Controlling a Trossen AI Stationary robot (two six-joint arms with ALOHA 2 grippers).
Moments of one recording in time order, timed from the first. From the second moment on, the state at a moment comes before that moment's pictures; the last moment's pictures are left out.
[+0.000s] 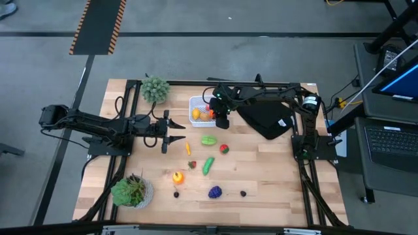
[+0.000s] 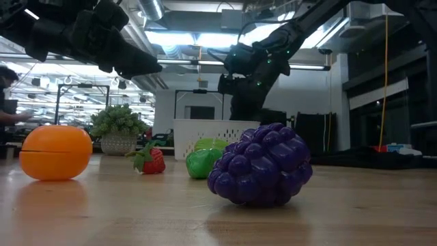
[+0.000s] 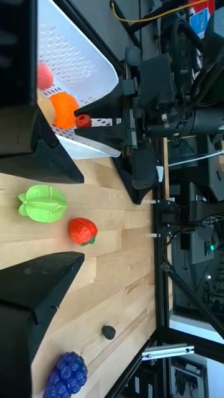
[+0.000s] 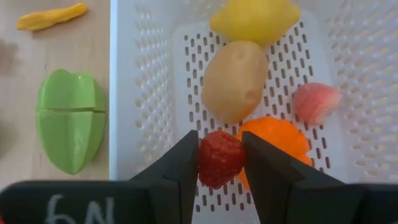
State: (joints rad) left arm 0.04 0.92 0.25 0.48 -0.04 0.04; right arm -0.39 1.96 1.35 -0.41 -0.26 -0.27
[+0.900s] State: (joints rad) left arm 0.04 0.92 0.25 0.48 -0.04 0.04; right arm -0.39 1.90 1.35 -0.51 -0.26 -0.32
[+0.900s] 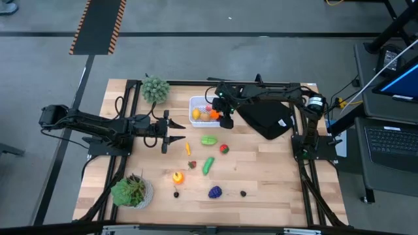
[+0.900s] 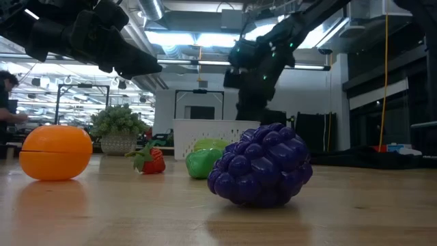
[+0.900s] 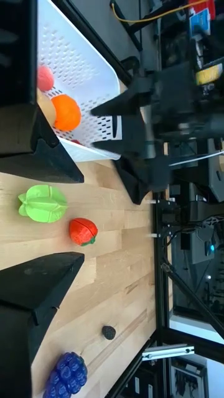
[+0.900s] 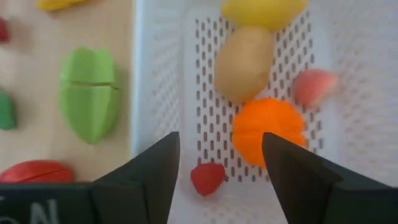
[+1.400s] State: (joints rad) left arm 0.04 0.92 0.25 0.48 -0.04 0.04; right arm -0.36 1.42 1.02 -0.23 -0.26 -0.25
